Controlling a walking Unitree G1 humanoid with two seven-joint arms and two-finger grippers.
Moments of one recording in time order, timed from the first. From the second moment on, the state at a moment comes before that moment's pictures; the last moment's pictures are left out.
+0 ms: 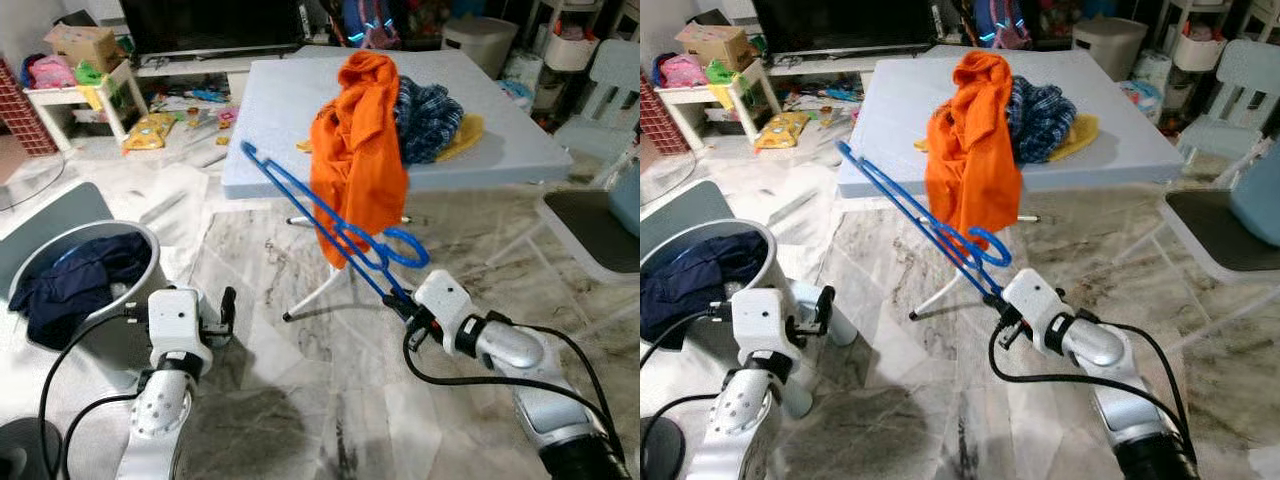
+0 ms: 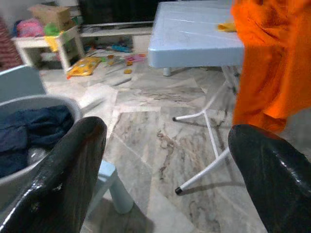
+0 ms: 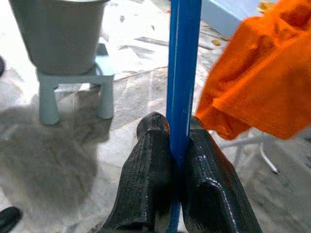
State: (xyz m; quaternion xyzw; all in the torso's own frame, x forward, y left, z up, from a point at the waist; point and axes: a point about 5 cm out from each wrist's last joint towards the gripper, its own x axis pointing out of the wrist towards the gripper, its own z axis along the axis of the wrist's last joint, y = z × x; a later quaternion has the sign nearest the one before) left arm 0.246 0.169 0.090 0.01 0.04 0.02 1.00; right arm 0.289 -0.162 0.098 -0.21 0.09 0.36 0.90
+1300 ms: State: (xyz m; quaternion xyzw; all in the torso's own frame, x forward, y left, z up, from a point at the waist) left arm 0.257 0.168 0.100 -0.03 0.03 0.04 1.00; right arm 0.286 -0.130 0.118 -0.18 0.03 0.39 0.90
